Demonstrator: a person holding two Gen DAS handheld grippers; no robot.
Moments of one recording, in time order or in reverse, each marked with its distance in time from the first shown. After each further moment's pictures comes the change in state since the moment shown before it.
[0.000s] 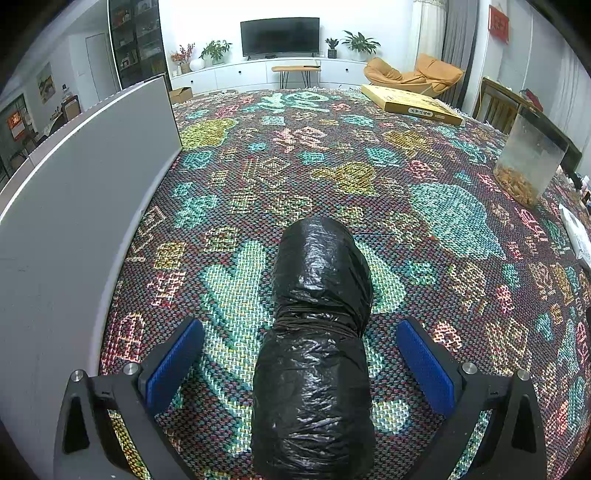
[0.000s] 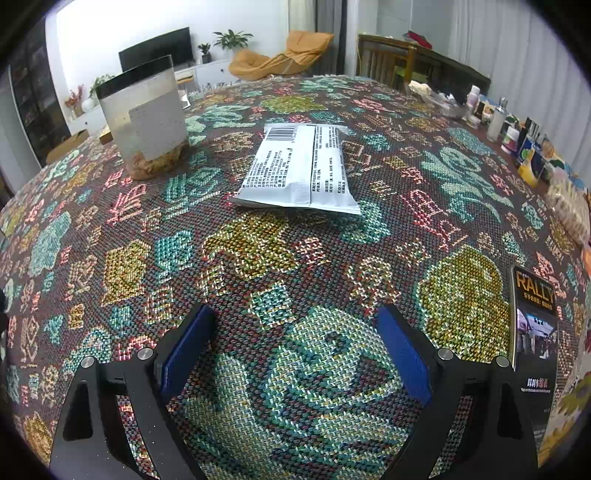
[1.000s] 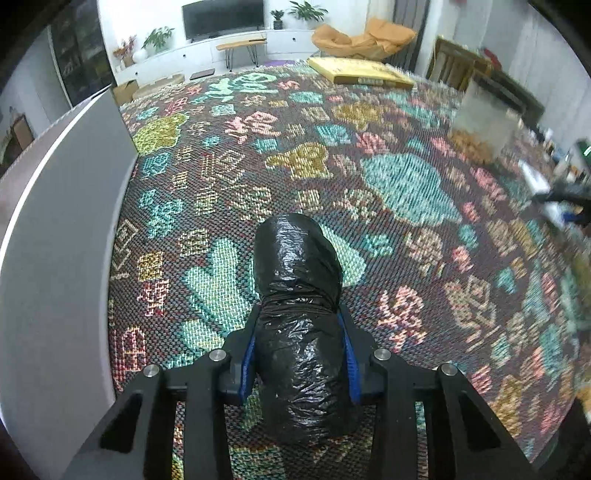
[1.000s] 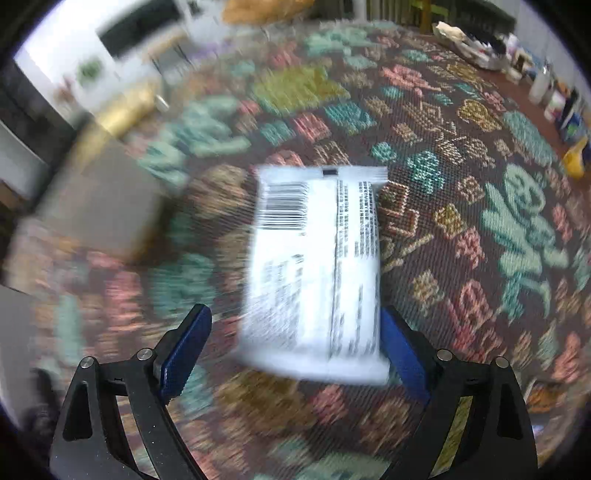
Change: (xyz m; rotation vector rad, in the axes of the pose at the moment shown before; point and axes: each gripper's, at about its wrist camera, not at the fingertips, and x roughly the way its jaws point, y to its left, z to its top) left arm -0.017 0.005 0.017 0.130 0.133 -0.156; right arm 0.082 -0.013 0.119 0.081 0.333 0.044
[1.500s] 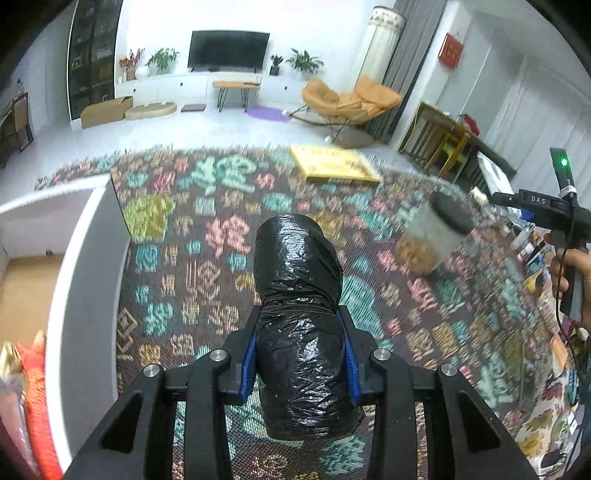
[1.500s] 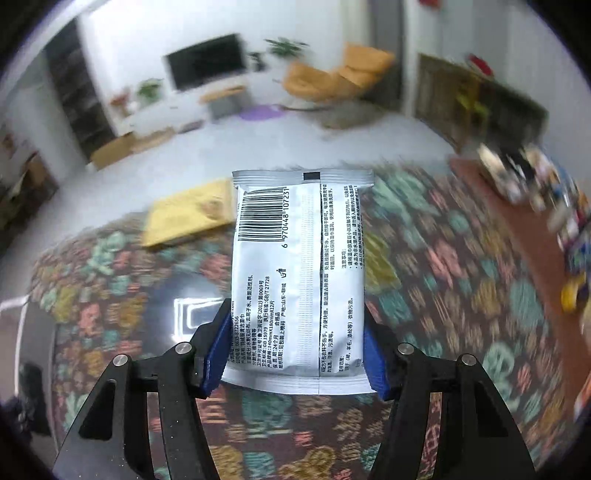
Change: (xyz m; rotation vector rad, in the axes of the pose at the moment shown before) left arm -0.078 0.001 0.071 -0.089 -0.200 -0.165; right arm -0.148 0.093 0.068 -0.291 -0.323 0.175
